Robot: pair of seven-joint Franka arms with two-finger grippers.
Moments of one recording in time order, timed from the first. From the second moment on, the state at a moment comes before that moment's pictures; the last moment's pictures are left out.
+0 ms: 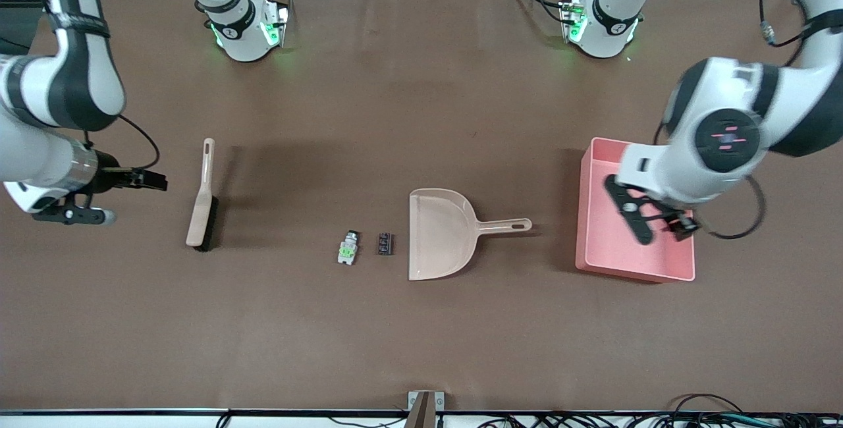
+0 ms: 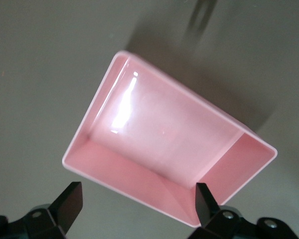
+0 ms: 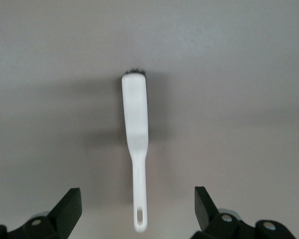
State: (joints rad) left arm 0.06 0.40 -0.45 -1.55 0.41 1.74 0.80; right arm -0.01 0.18 -0.07 -1.94 0.00 1.99 0.00
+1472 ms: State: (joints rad) left arm -0.06 0.64 -0.46 -1.55 0.42 2.01 0.90; right arm 0.01 0.29 -0.06 -2.34 0.00 2.65 0.00
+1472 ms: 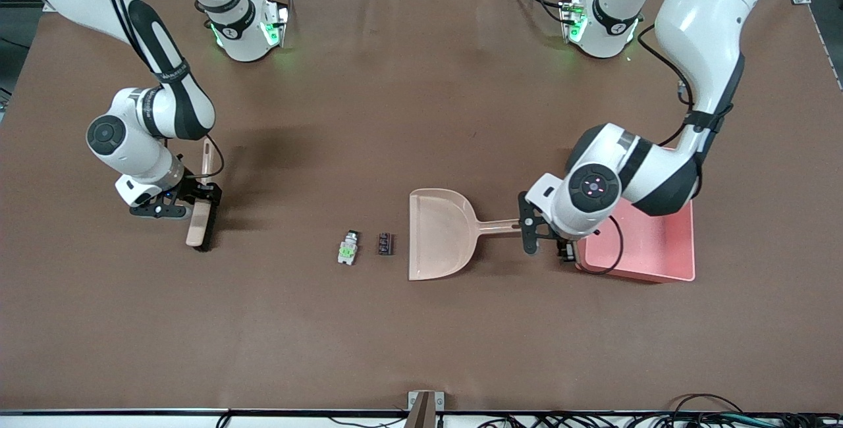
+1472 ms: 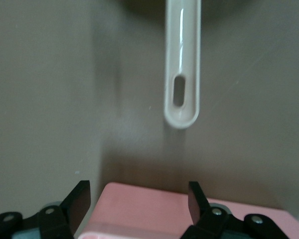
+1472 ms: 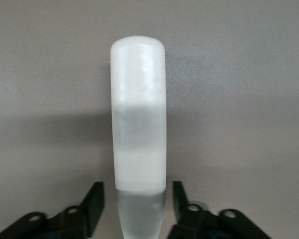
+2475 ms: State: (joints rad) left arm -0.16 0.72 -0.46 -1.55 0.49 2.07 0.77; right arm 0.15 0.20 -0.05 -2.16 0.07 2.33 0.09
